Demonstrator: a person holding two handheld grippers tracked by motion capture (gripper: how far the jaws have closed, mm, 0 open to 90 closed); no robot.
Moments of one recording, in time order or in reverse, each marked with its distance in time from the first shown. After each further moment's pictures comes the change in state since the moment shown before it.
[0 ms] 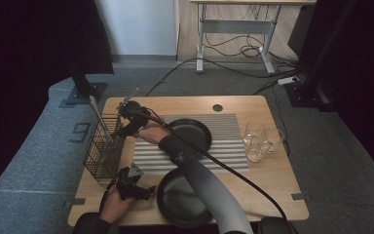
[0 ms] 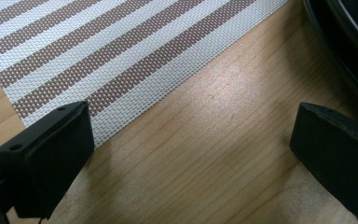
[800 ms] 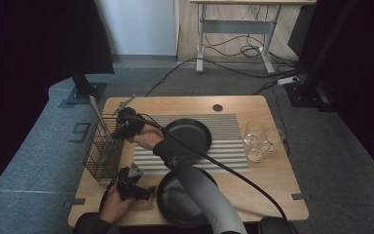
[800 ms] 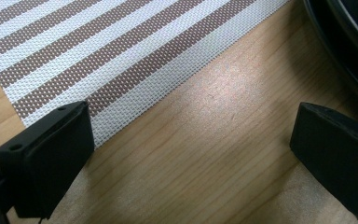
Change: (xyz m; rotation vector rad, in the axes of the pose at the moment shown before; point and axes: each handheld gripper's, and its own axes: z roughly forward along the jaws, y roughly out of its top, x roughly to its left) left arm 0.000 0.000 0.000 0.001 -0.001 0.000; right arm 0.010 -0.006 0.020 -0.036 0.118 -0.011
